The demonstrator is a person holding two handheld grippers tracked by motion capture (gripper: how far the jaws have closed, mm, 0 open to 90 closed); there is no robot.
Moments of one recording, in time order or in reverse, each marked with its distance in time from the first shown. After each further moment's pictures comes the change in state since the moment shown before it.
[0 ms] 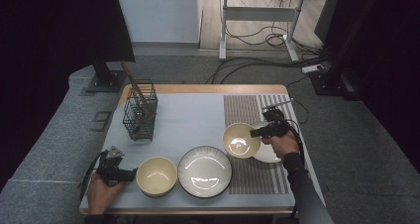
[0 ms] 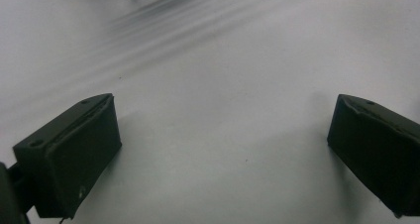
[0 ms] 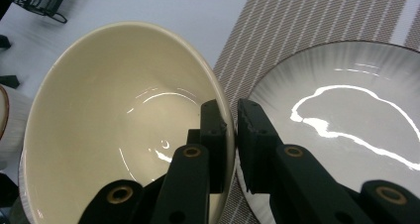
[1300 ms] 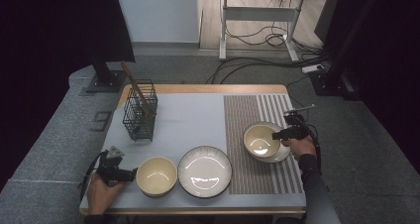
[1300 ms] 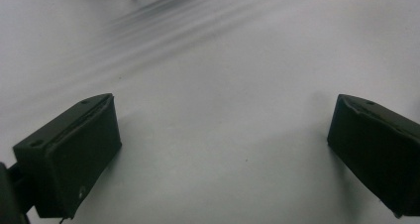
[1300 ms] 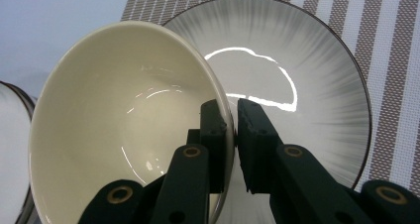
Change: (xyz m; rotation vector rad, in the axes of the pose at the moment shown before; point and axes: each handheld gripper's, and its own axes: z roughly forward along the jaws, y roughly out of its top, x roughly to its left) left arm 0.000 0.000 0.000 0.000 0.000 0.001; right arm -0.075 -0.025 0.001 0.016 -0.127 0.137
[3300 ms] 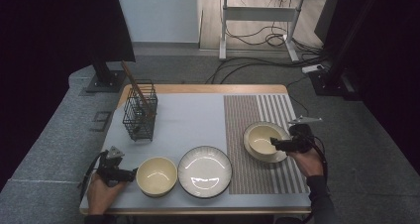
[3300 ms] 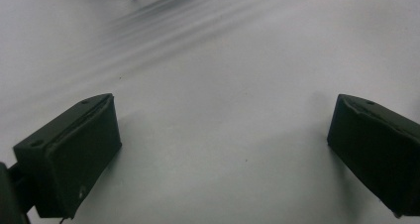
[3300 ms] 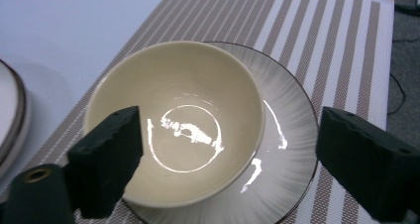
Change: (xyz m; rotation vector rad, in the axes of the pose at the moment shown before) left arm 0.000 0.000 0.000 -0.003 0.002 0.002; right arm 0.016 -0.039 -0.029 -0.270 -0.102 -0.260
